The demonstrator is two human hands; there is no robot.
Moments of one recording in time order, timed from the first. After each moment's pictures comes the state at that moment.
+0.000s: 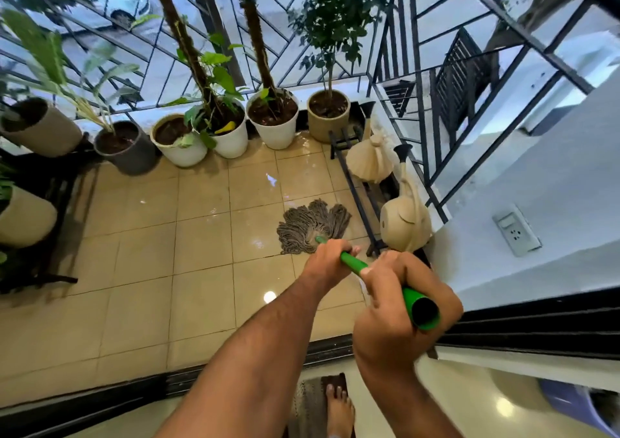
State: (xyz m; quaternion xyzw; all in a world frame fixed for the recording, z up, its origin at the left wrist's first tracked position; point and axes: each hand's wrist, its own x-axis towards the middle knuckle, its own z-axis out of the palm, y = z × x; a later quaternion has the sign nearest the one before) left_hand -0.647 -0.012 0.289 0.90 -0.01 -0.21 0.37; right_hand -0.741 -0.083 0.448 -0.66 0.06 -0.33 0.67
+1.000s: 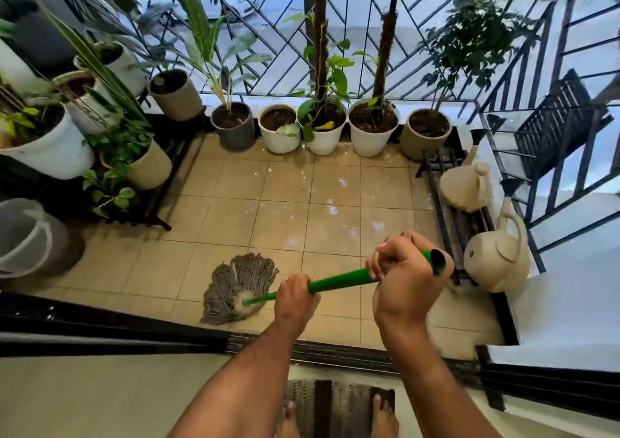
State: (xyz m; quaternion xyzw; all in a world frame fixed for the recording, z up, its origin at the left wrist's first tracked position) left_hand -0.812 0.247 0.246 0.91 0.30 -0.10 0.27; right_hand -0.782 0.116 0.456 -0.56 0.07 -0.05 0.82
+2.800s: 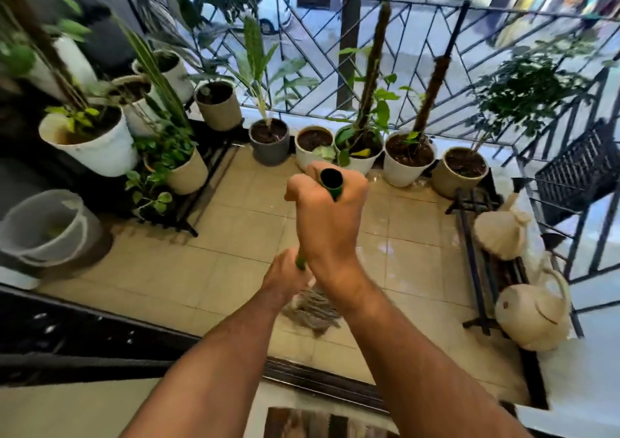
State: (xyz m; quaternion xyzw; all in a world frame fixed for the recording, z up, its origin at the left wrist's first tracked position) left_hand -0.783 0.416 0.332 0.84 0.32 -0.07 0.42; right_hand -0.762 0.338 0.558 -0.64 -0.17 0.00 0.75
